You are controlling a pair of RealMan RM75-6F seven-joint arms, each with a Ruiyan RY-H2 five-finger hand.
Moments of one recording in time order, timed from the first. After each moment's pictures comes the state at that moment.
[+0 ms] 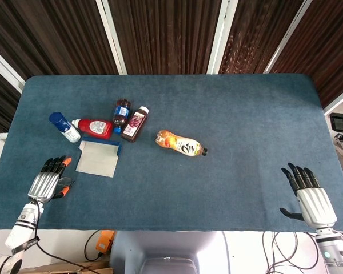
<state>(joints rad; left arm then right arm) -0.39 -1.57 -0.04 -0.85 1.49 1.11 -0.21 0.11 -1.12 0.01 -1.64 -1.53 1.40 -0.12</state>
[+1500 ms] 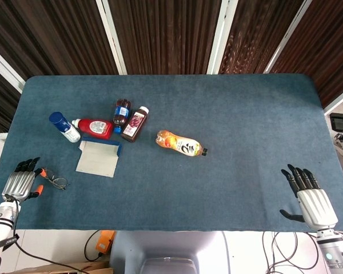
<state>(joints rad) -0.38 -1.39 -0.04 -0.99 1.34 0.96 -0.10 0.11 -1.10 0.00 -1.65 -1.55 1.39 -0.10</state>
